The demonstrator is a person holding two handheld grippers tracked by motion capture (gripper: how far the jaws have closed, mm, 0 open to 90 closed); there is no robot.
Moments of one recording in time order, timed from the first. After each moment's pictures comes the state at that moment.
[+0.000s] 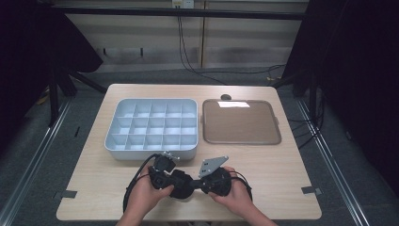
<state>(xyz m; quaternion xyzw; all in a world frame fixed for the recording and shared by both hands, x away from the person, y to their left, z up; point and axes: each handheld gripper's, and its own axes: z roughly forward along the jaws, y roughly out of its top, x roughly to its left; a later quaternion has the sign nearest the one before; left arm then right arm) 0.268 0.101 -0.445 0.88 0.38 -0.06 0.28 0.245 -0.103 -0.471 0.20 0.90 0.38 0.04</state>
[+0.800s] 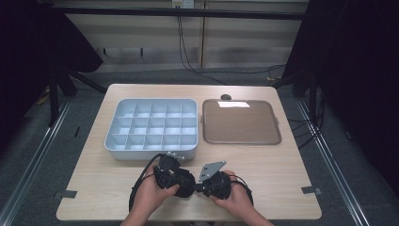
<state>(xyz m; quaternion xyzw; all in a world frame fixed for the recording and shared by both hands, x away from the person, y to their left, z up) 0.269 0.088 -0.452 0.88 0.37 -0.05 0.30 0.244 -0.104 -0.494 0.20 0.91 0.35 0.05</state>
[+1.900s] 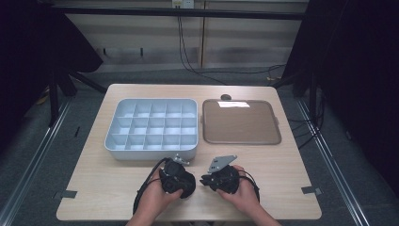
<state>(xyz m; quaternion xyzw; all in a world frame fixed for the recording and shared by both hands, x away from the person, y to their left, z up) 0.261 0.075 -0.466 0.89 0.35 -0.02 0.28 0.254 -0.128 -0.486 0.25 0.90 0.36 0.07</state>
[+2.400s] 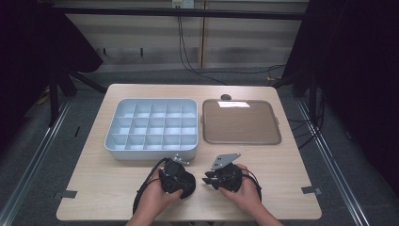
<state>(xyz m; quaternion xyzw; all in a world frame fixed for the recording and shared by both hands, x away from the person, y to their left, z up) 0.263 0.078 -0.464 0.89 0.37 -0.04 0.28 0.259 -0.137 -0.489 0.28 0.89 0.36 0.08</state>
